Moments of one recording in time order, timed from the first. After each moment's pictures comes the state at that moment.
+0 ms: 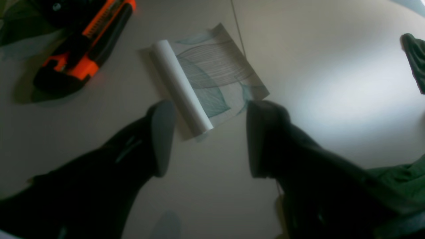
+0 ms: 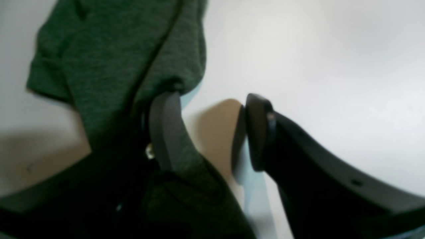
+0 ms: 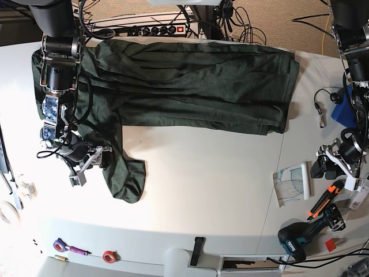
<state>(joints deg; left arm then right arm) -16.9 -29.6 -13.8 65.0 -39.7 -37.7 41.5 23.2 21.6 5.7 55.8 14.8 28.4 -36.0</state>
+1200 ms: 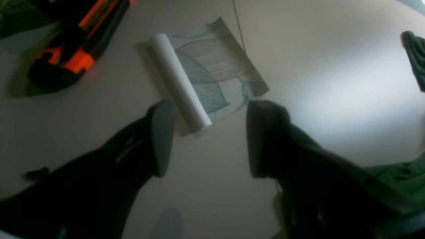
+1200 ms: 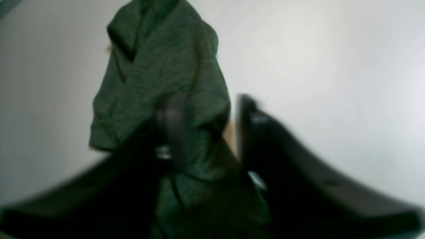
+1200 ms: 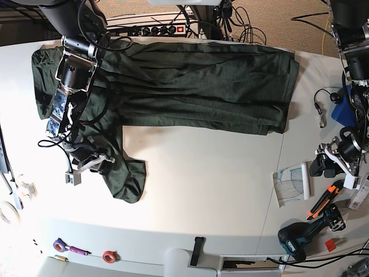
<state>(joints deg) -16.4 -29.1 -13.9 65.0 -39.9 -37.7 41.5 23.2 12.4 22.5 55.6 15.1 28.7 -34.5</state>
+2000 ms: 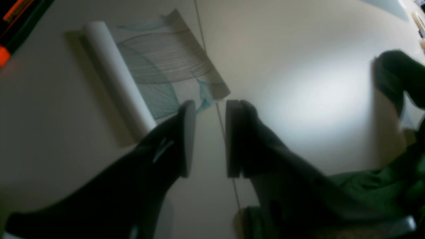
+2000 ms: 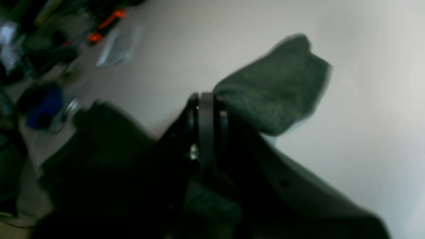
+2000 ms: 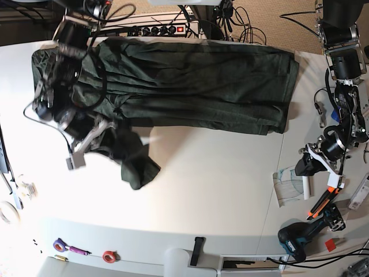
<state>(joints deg) -16.3 -23.3 -13.9 64.9 -40.2 -37.7 41.8 4.0 12.4 22.5 94.7 53.8 39.5 -62.4</state>
